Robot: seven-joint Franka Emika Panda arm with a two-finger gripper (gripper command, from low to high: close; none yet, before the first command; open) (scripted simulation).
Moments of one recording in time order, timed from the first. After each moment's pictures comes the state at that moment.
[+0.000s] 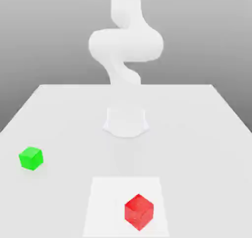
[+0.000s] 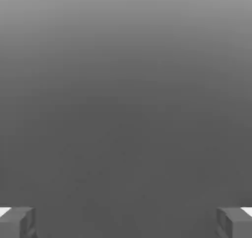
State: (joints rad) arm -0.04 -0.71 0.05 -2.32 -0.02 2.34 0.89
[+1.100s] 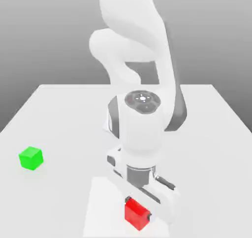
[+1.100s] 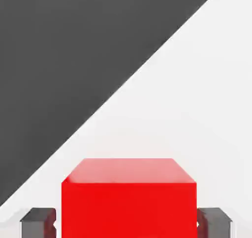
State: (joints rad) arm -0.13 0.33 0.17 -2.53 -0.19 2.86 1.78
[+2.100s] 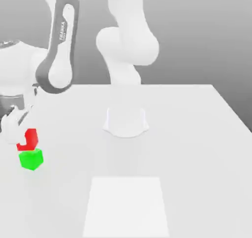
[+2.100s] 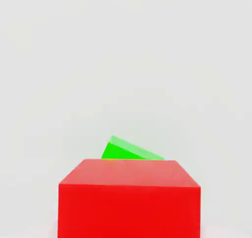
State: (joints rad) arm -0.80 0.09 -0.13 -2.78 0.04 2.87 1.36
